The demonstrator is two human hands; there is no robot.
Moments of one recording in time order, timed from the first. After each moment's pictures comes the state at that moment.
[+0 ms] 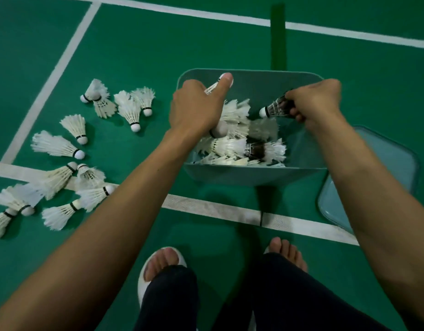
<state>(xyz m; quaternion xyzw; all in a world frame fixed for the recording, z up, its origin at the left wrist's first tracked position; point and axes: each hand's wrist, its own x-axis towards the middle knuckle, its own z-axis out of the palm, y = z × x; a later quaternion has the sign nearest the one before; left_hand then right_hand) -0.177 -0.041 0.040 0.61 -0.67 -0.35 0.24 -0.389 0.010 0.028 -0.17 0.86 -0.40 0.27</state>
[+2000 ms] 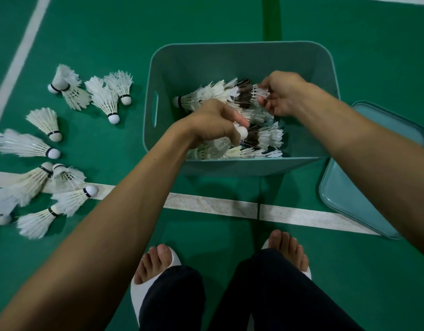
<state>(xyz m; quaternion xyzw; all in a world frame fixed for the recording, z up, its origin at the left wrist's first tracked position) -0.207 -0.038 -0.016 0.45 -0.67 -0.59 -0.03 -0.393 -0.022 -0.024 -0.08 0.79 -0.37 0.47</state>
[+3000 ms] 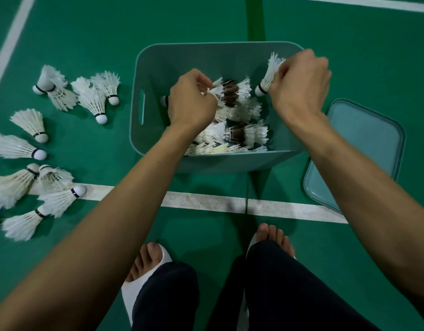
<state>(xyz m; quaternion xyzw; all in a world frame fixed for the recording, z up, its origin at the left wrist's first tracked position) -0.220 -0.029 -0.010 0.57 -0.69 -0.39 0.22 -0.385 0.040 0.022 -0.35 0.92 -0.18 -0.02</state>
